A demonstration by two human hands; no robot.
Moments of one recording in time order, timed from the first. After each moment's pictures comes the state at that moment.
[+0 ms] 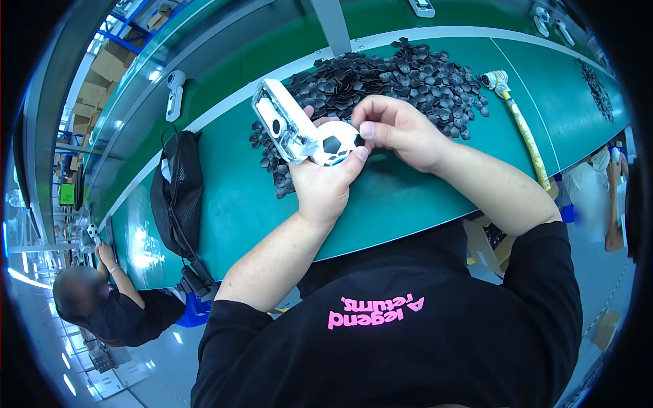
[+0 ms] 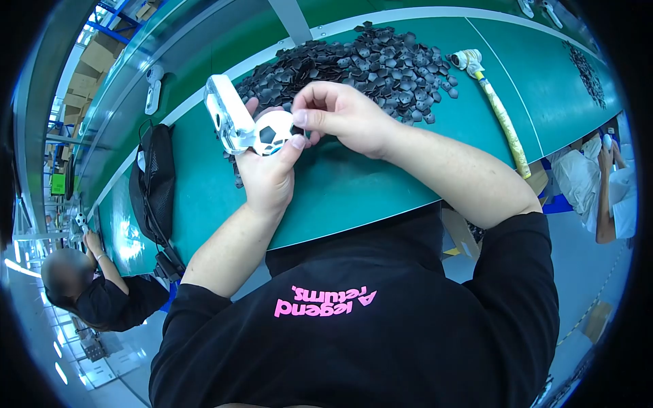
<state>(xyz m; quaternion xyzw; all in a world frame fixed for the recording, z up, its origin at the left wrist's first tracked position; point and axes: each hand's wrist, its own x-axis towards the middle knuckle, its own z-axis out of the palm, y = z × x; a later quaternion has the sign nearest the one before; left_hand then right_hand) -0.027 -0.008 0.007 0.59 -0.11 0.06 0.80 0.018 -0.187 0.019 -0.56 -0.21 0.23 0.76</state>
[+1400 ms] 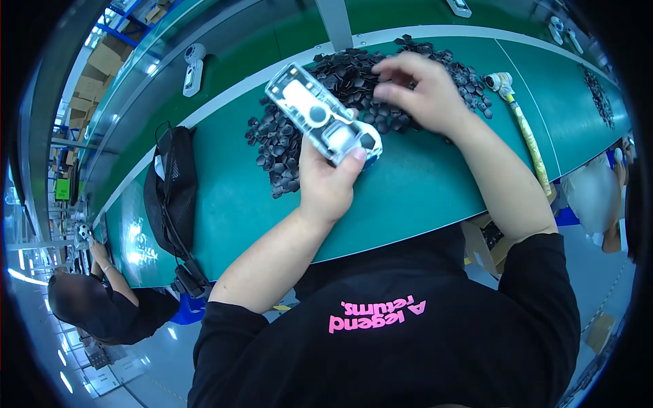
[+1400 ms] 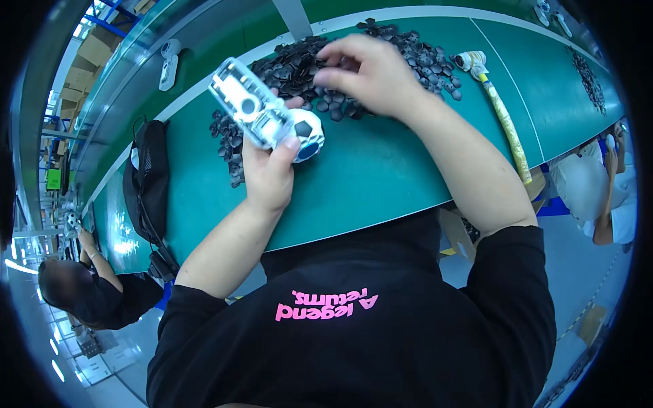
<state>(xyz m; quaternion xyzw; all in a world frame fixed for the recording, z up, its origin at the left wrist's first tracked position) -0.024 -0.012 0.009 0.55 -0.13 0.01 0.83 0.053 -0.221 0.038 -0.86 -0.18 -0.03 0.48</state>
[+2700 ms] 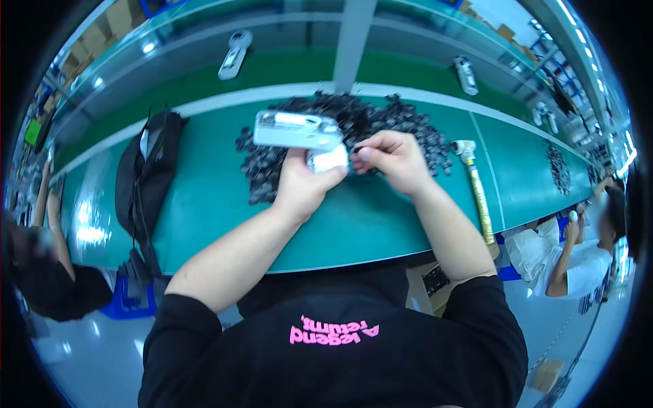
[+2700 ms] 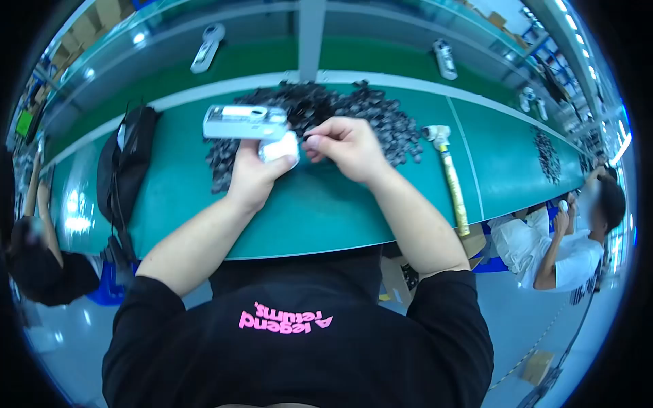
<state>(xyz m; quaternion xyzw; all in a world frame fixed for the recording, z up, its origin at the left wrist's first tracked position) -0.009 -0.005 0.001 0.58 -0.08 0.05 0.81 0.026 -0.202 0.034 -0.68 -0.14 0.12 0.71</state>
